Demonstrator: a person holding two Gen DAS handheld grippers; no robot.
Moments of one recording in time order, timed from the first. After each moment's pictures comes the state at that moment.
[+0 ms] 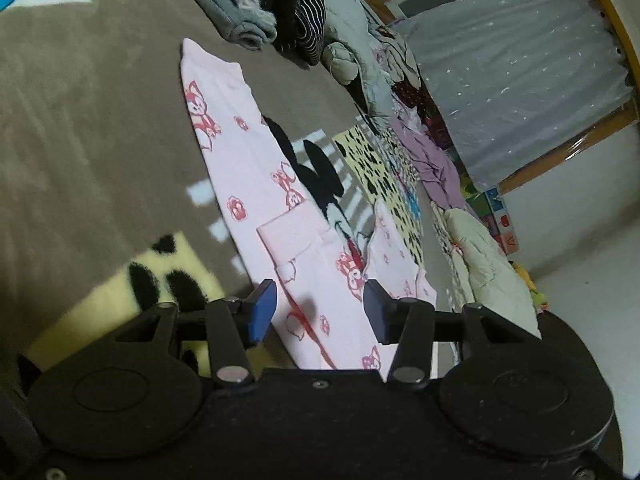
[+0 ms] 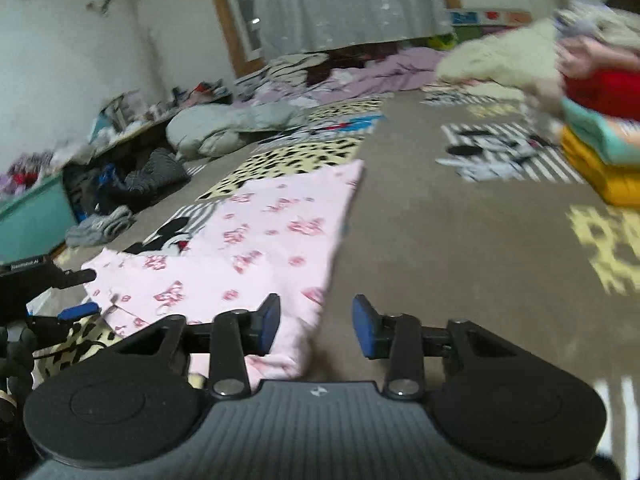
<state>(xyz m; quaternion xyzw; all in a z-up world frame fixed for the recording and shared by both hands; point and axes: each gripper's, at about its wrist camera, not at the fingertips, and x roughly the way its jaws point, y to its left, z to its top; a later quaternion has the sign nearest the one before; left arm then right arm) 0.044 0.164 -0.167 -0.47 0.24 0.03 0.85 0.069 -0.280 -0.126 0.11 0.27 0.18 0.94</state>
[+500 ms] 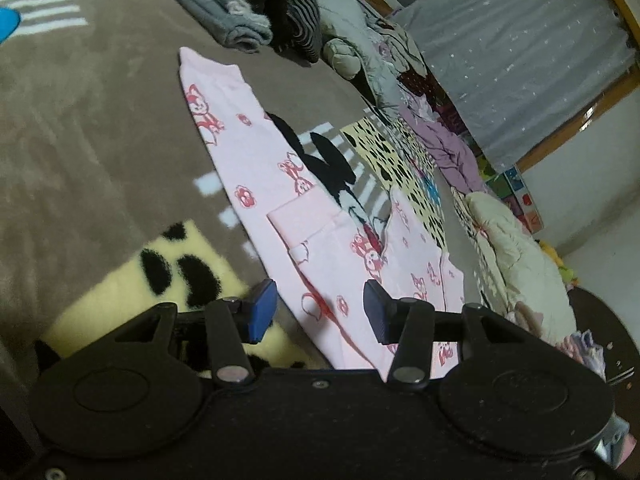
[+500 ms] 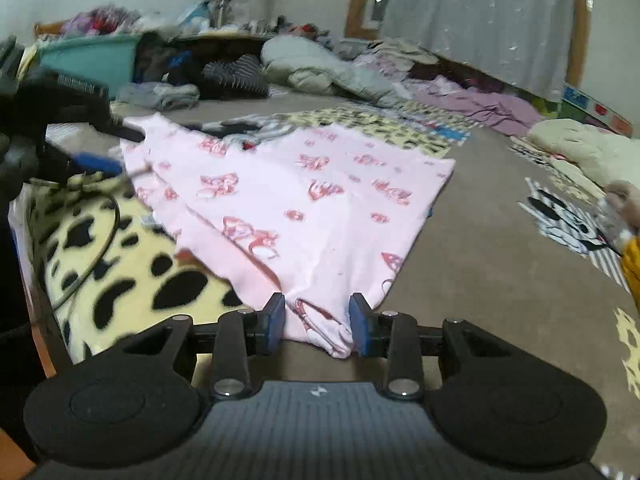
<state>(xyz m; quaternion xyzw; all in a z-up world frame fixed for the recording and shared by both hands) 0.048 0.145 -0.162 -0.42 0.26 0.05 0.87 0.053 -0.208 -0.154 -0.11 0.25 0.26 0.93</state>
